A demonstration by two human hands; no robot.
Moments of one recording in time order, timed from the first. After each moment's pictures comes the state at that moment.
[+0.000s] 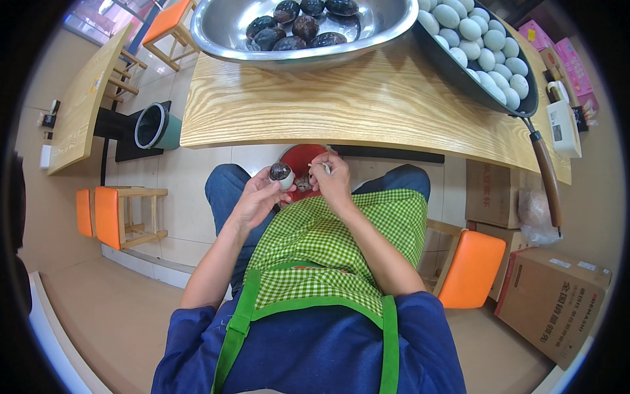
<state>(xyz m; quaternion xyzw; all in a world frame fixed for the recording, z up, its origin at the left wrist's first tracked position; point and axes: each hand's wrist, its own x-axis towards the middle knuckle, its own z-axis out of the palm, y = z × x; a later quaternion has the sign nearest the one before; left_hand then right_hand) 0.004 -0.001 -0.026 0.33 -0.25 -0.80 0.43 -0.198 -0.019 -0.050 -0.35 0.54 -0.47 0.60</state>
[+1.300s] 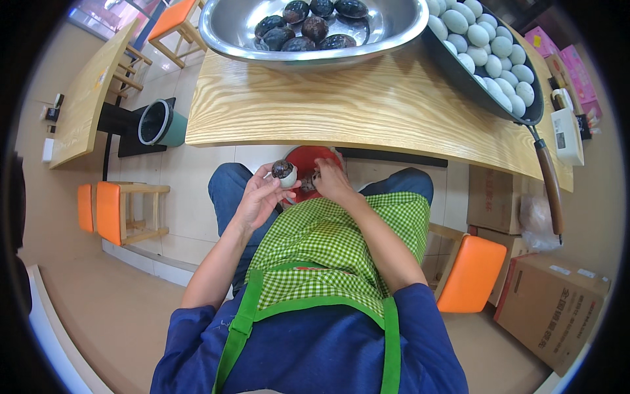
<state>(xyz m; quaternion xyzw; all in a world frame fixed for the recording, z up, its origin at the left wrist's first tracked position) 0.003 -0.003 -0.016 0.33 -0.25 -0.79 0.46 -0.210 -0.037 -0.137 -0.73 0.57 -0.22 0.31</state>
